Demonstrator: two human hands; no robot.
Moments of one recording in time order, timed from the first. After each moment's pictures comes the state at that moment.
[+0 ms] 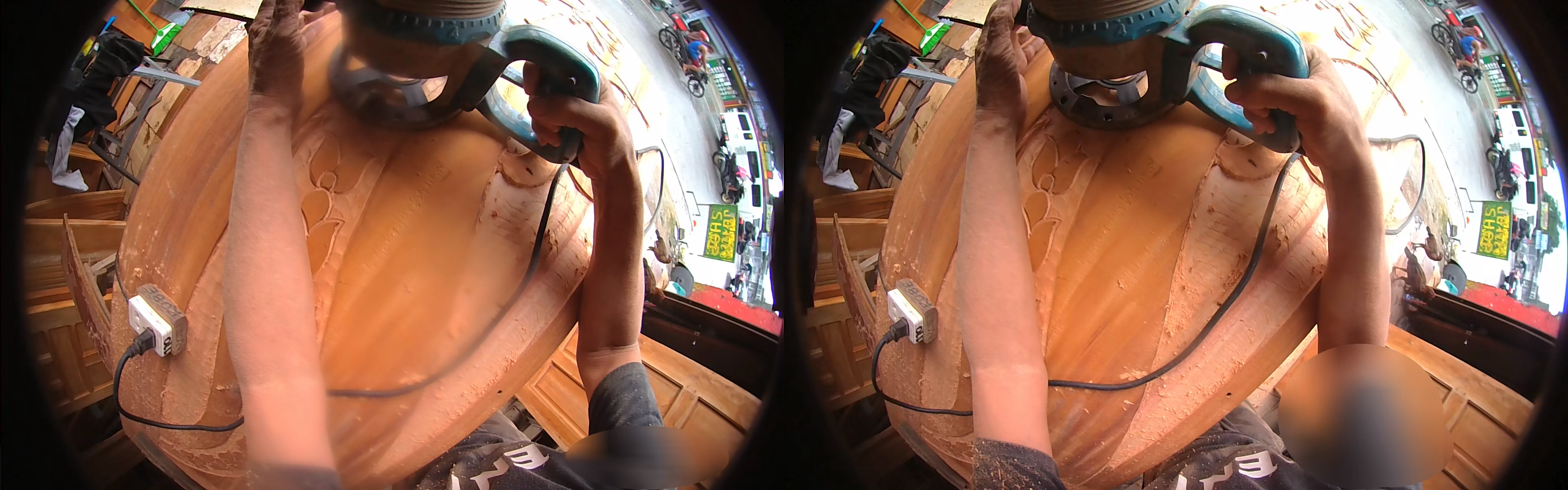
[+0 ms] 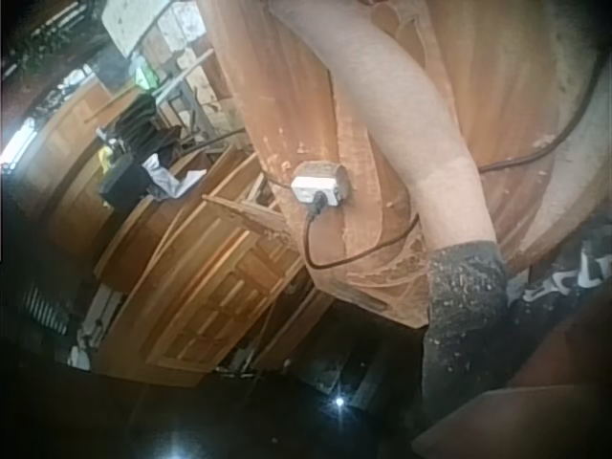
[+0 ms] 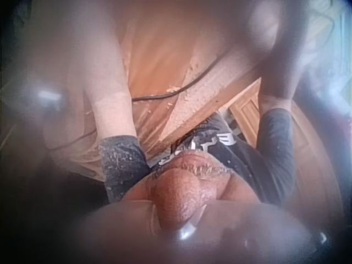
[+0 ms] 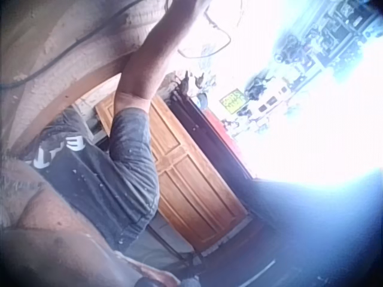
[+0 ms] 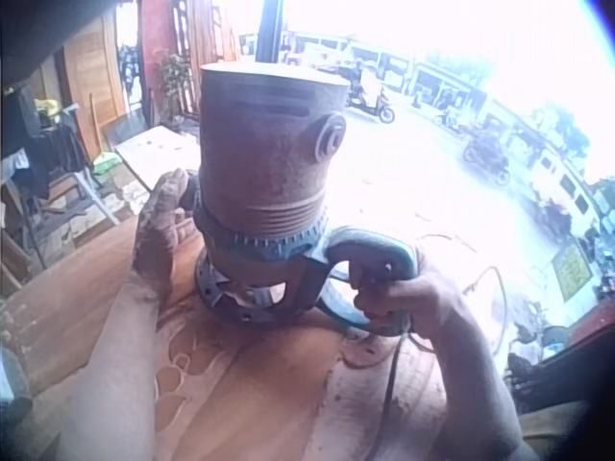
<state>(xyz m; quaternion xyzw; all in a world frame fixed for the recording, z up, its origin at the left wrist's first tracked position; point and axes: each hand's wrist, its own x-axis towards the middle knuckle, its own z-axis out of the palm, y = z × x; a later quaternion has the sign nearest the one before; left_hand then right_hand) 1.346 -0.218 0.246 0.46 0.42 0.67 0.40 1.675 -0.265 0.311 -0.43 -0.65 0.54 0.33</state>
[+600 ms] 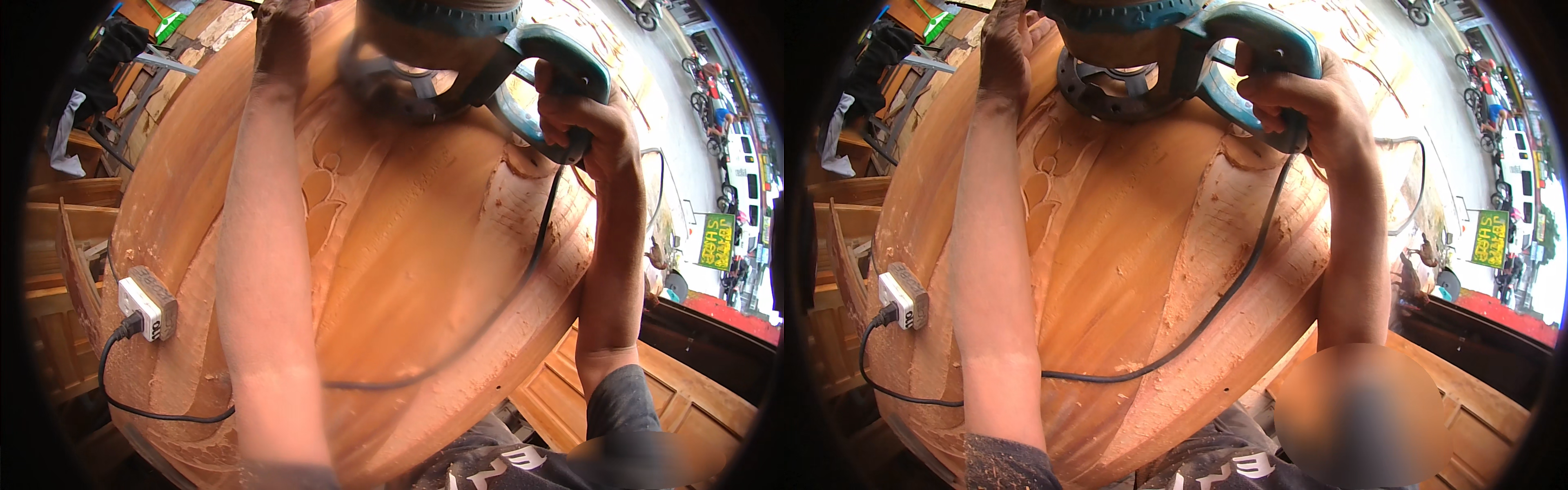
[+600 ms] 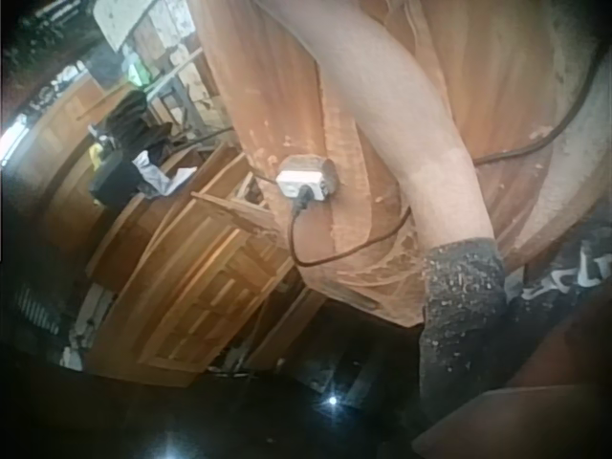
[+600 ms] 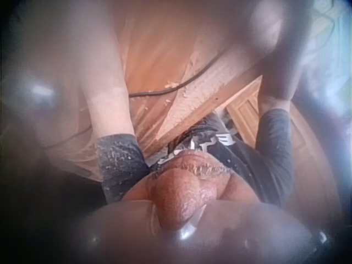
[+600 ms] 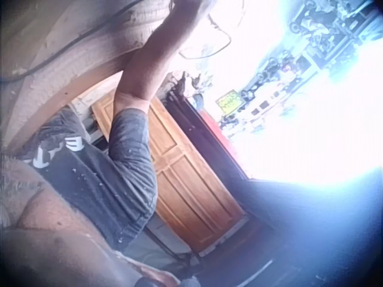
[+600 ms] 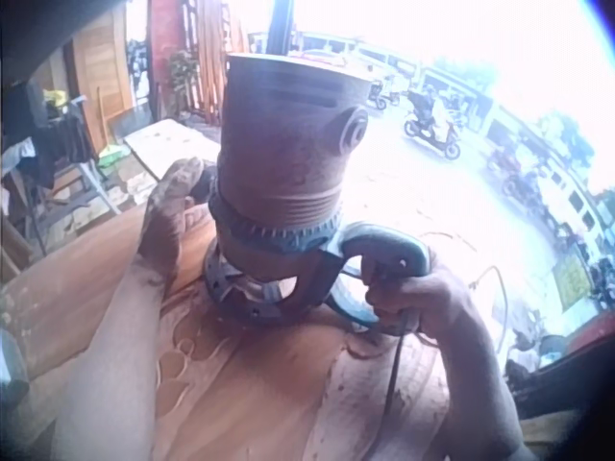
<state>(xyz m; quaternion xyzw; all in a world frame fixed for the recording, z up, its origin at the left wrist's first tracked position) 1.336 -0.216 0.234 0.47 0.37 0.70 0.38 1.674 -0.277 0.308 -0.41 -0.62 0.57 0.36</state>
